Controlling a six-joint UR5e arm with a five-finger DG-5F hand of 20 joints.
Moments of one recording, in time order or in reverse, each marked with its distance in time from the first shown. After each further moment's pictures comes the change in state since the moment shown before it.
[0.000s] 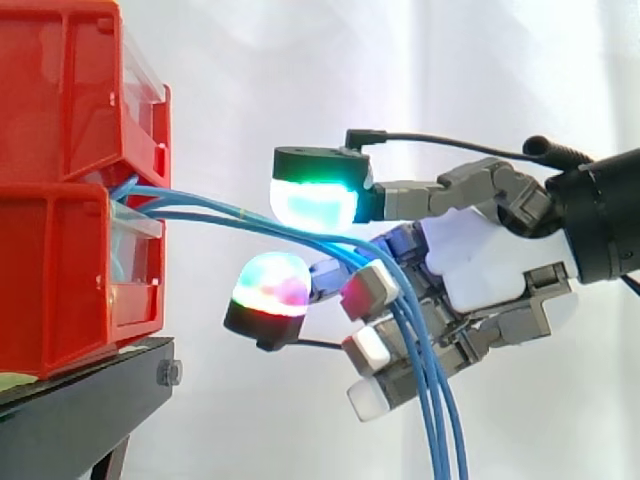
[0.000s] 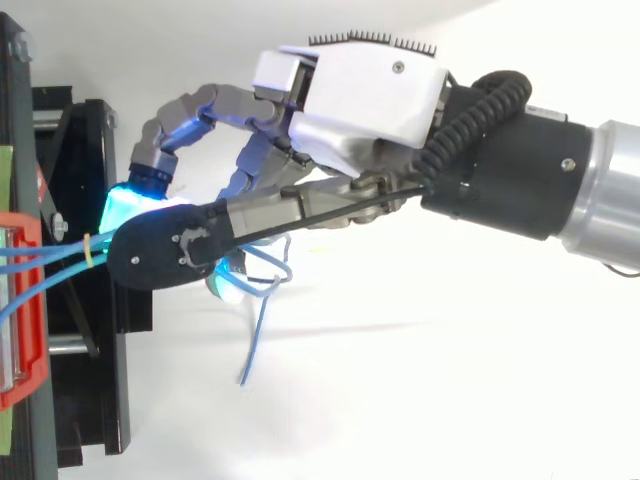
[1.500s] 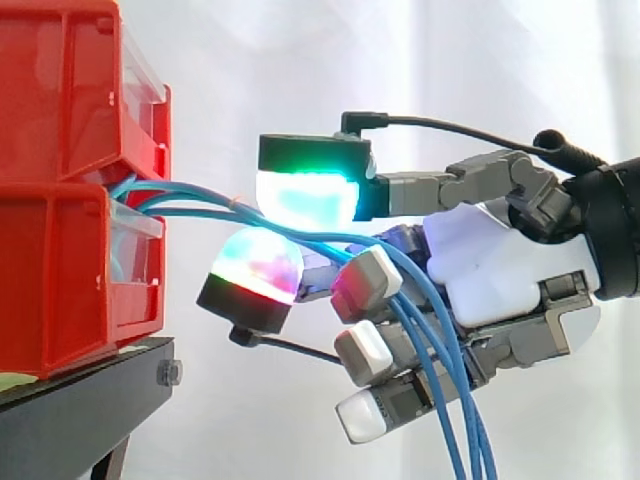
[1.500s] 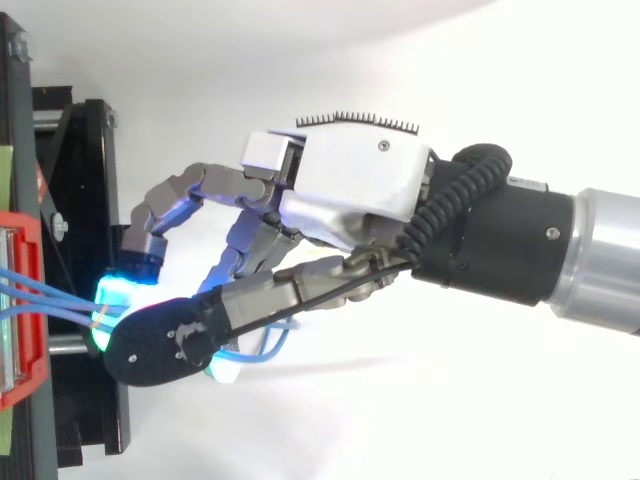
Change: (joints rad) arm 0.044 -0.001 -0.029 0.049 -0.016 0.095
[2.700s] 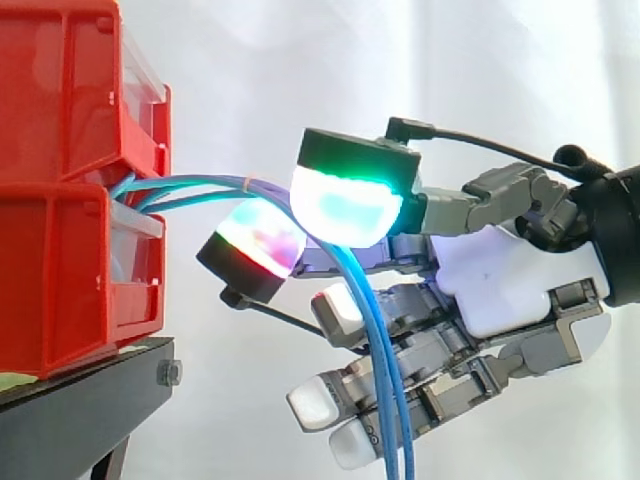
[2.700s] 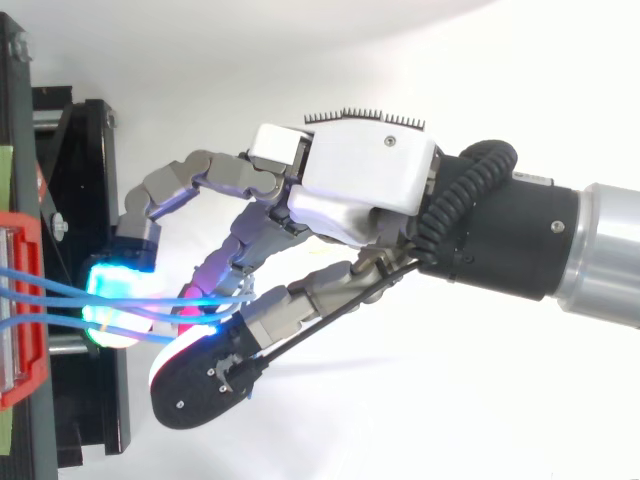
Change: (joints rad) arm -0.003 0.001 0.000 -0.036 -0.004 0.027
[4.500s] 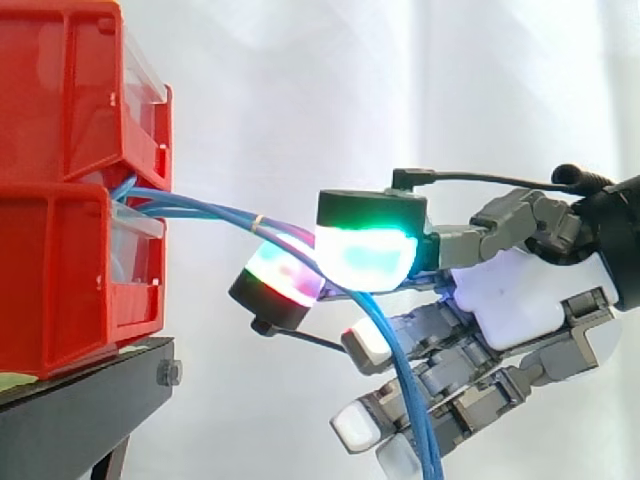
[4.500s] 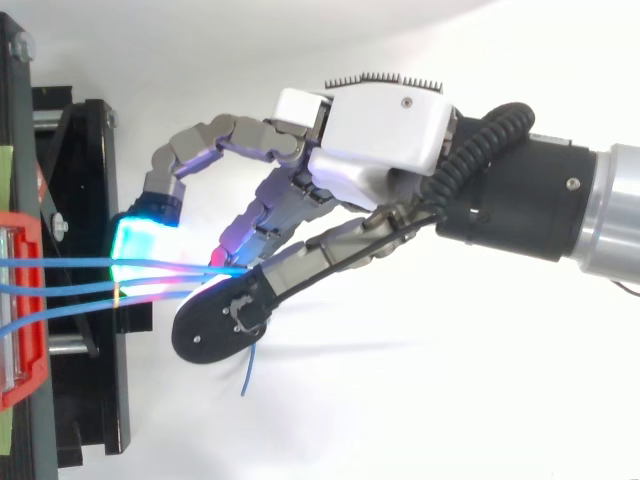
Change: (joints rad) arm -0.030 0.001 0.016 -0.102 -0.024 0.011
